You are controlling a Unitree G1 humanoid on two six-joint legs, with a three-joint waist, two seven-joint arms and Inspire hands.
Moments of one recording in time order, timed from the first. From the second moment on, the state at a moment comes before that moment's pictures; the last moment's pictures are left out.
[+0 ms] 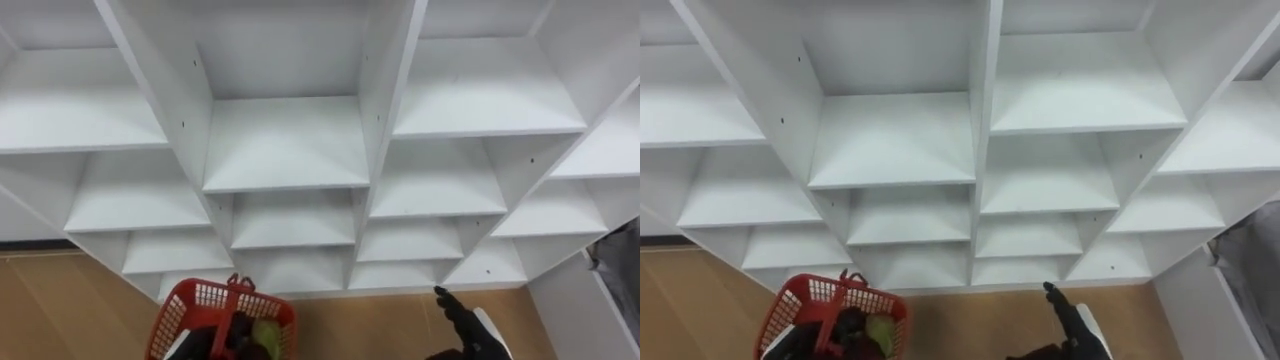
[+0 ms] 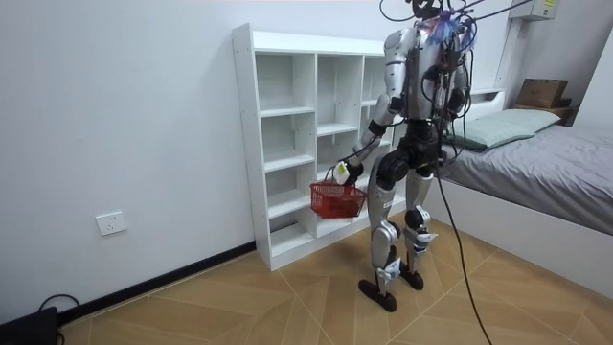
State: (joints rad) left arm 0.15 0.25 -0.15 0.92 -0.14 -0.19 -0.05; right arm 0.17 -0.27 0.21 0.87 -0.04 -0.23 -0.08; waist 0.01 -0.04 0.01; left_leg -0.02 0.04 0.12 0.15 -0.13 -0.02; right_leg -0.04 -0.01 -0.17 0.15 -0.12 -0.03
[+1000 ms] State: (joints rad) left arm 0.17 0.21 0.04 1.16 -0.14 -0.10 0.01; right arm 0.19 -0.22 0.02 1.30 0.27 -0.10 0.01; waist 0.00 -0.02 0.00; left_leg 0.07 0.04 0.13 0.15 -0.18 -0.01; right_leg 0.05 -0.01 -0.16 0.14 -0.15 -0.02
